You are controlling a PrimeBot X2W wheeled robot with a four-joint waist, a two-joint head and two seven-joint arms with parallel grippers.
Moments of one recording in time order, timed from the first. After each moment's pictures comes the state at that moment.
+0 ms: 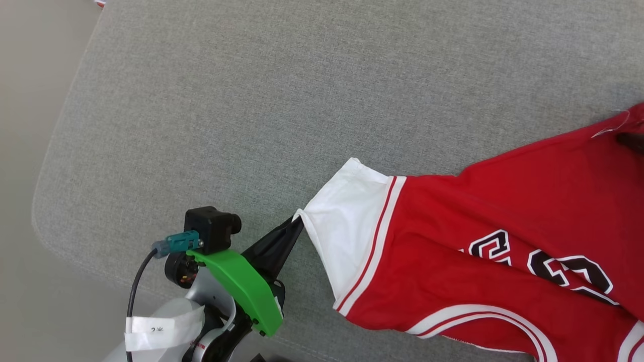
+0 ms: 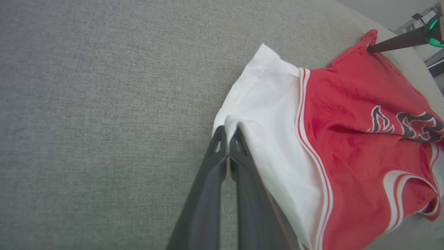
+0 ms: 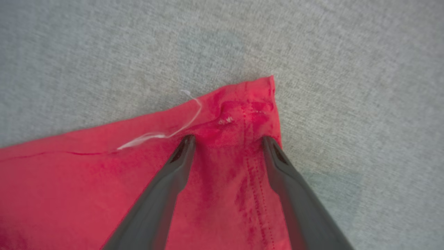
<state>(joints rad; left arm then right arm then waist) -0.31 0.47 -0.68 -0.05 -0.89 0.00 0.02 -0.70 -0.50 0.02 0.19 0.38 0.13 1.28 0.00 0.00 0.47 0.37</state>
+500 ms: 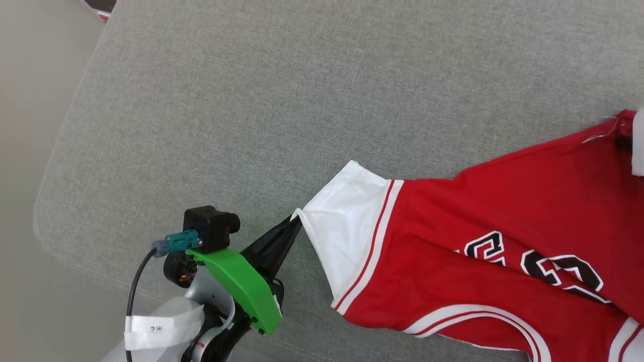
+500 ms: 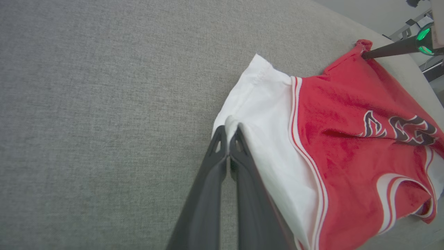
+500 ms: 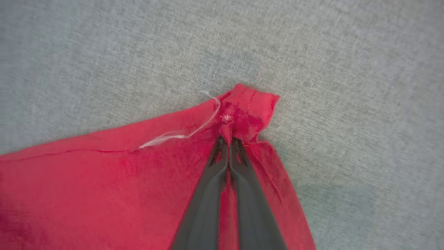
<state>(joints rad) -0.31 0.47 -0.69 -0.03 -0.89 0.00 0.01 -0.68 -0.50 0.04 0.24 0.45 0.13 1.16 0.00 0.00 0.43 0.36</state>
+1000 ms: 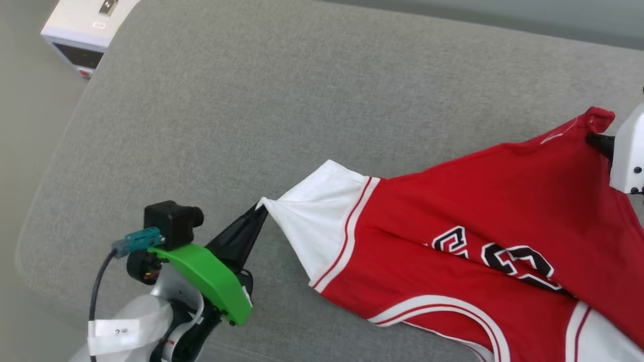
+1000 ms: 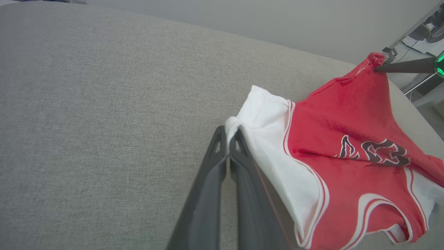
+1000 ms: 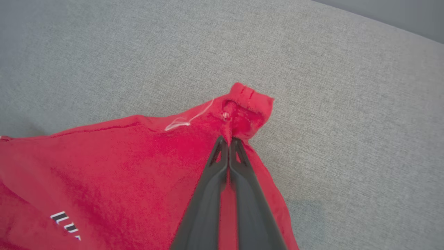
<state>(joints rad) -0.29 0.54 -0.63 -0.07 -0.89 0.04 -0.01 -0.61 -0.52 0.11 0.21 0.58 0.13 0.92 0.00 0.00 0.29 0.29</state>
